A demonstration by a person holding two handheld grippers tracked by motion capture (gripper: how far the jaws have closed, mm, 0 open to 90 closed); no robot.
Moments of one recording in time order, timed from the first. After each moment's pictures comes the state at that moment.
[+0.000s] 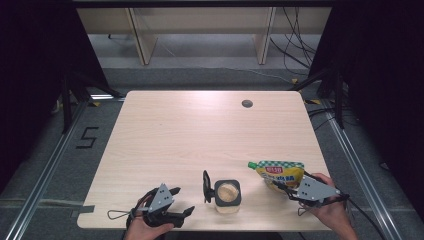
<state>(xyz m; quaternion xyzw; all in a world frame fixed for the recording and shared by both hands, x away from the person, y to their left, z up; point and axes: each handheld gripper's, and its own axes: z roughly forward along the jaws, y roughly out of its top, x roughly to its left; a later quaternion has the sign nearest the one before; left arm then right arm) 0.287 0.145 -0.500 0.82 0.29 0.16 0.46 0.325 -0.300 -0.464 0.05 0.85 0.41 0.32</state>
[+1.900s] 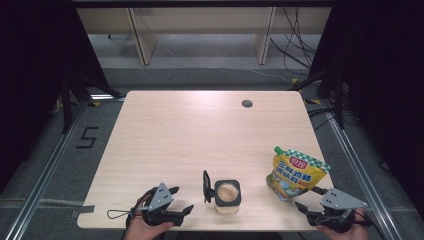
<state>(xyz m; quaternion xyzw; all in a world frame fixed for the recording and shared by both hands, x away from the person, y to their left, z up) 0.288 0.146 -0.501 0.82 0.30 0.16 0.45 0.270 -0.344 -0.472 0.31 0.83 0.37 0.26</state>
